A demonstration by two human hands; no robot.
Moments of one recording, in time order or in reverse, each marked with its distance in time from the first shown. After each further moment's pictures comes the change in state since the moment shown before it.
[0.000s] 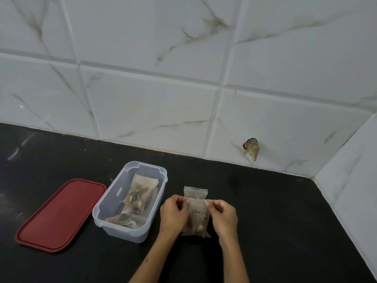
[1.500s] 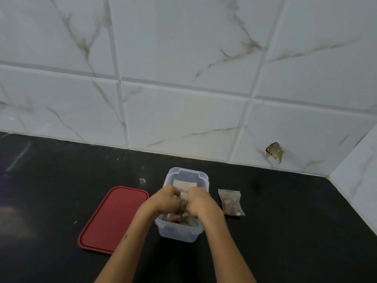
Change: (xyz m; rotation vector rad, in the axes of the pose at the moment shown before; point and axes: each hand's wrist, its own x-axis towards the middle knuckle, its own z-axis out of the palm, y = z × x) left_hand 0.043 0.016 -0.185 0.367 -0.582 -0.008; right_hand -0.095 -0.133 0.140 -1.049 -0.478 -0.162
